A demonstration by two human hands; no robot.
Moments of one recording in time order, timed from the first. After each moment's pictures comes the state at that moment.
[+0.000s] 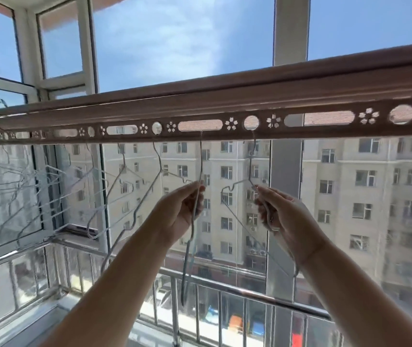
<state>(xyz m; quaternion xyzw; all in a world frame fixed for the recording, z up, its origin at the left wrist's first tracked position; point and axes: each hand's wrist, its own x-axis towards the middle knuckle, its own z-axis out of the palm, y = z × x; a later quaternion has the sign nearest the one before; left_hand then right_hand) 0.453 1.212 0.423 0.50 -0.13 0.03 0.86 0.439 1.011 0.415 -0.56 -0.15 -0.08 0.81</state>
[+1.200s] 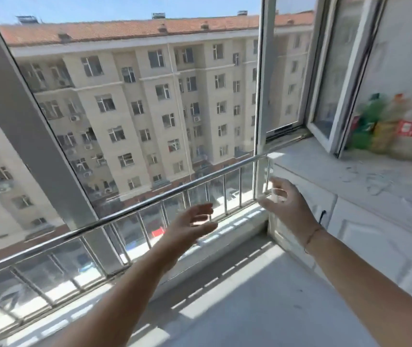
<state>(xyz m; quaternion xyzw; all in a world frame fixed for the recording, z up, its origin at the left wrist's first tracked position) 0.312 0.803 0.195 0.68 -0.42 -0.28 0.53 0.153 0.616 0.190 -0.74 0.28 -0.37 0.48</state>
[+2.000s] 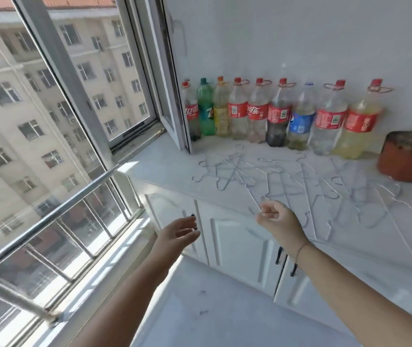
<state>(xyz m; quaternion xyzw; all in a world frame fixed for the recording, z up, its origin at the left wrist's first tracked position) 0.114 0.369 0.094 0.60 -0.47 -0.46 0.46 -0.131 0.292 0.086 -0.57 0.55 -0.42 0.44</state>
